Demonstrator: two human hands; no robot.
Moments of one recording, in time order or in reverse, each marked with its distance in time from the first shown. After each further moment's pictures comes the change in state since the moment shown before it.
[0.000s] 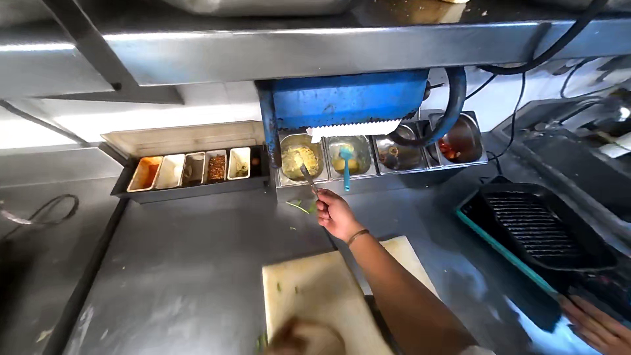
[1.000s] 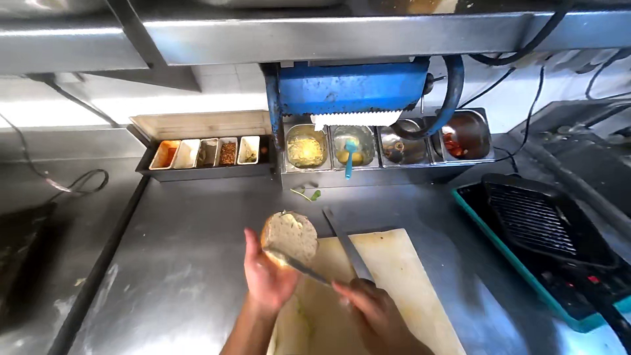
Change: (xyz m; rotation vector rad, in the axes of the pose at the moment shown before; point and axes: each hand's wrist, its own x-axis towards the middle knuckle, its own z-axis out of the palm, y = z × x) left_hand 0.031 0.118 0.060 -0.909 -0.131 0.365; right_hand -0.198 0.086 -0.071 -1.072 -0.121 -1.043
